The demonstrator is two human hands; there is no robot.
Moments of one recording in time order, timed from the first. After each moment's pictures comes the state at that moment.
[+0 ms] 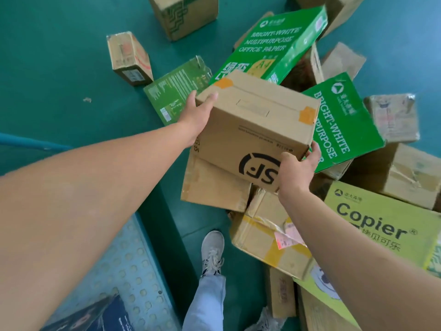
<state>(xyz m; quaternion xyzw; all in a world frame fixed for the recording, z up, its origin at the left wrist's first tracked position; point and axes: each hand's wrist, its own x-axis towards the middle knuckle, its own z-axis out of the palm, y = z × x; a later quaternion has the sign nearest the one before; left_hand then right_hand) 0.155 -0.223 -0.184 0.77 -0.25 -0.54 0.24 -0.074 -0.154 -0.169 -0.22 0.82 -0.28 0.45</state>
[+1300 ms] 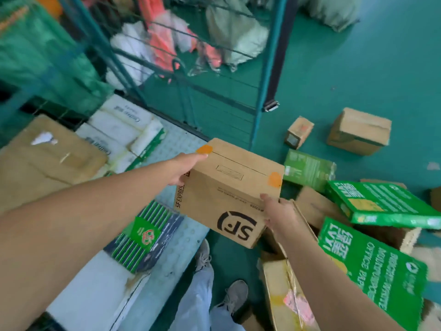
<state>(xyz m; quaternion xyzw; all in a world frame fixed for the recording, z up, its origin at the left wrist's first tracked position) 0.305 0.214 0.168 0.81 0.15 -0.44 0.37 0.111 0.033 0.127 -0.54 0.58 0.12 0.60</state>
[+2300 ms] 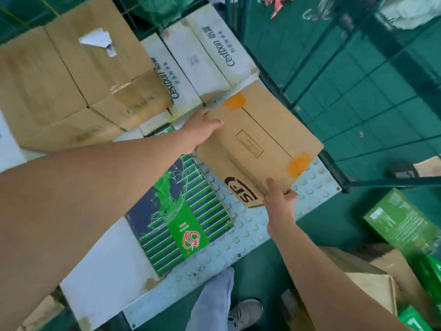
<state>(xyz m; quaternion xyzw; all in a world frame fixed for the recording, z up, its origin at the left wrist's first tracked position) 0.546 0.493 -0.082 0.81 0.22 -0.28 0.46 0.386 0.290 -0.100 -0.56 0.54 0.19 0.60</state>
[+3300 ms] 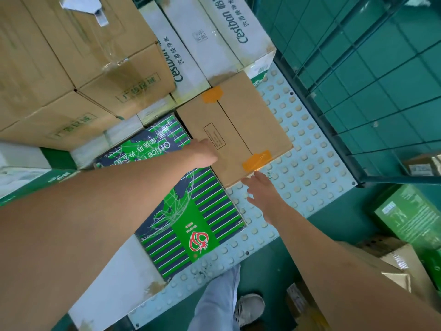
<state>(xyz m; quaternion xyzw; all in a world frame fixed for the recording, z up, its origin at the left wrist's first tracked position) 0.512 0.531 -0.188 0.87 0.15 -0.45 0.16 0.413 0.341 -0.167 -0.64 0.34 0.39 0.57</state>
